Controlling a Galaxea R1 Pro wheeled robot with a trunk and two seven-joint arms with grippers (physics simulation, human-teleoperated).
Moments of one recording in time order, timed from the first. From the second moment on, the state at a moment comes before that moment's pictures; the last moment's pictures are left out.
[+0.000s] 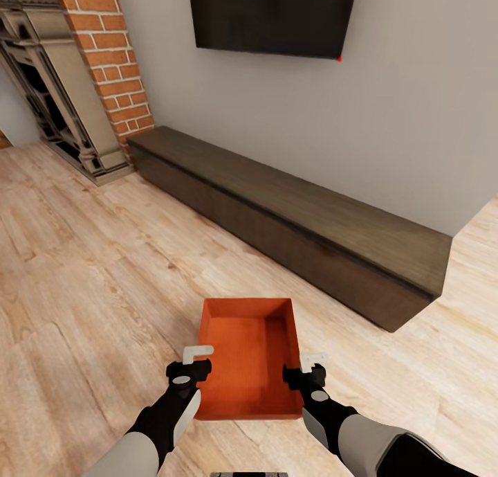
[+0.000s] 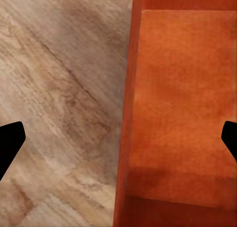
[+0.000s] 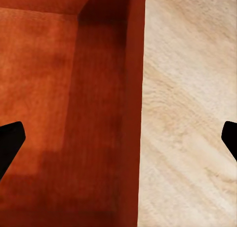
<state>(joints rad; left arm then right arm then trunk) -0.59 -0.15 -0.12 -0.51 0.07 0.12 0.35 -0.76 0.14 0.64 -0.02 -0.49 -0.28 -0.21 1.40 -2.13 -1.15</state>
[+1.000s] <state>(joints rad) -0.59 -0.15 -0.12 -0.51 0.07 0.12 0.35 -0.76 0.14 0.64 -0.02 -0.49 -0.28 -0.21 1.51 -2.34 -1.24</state>
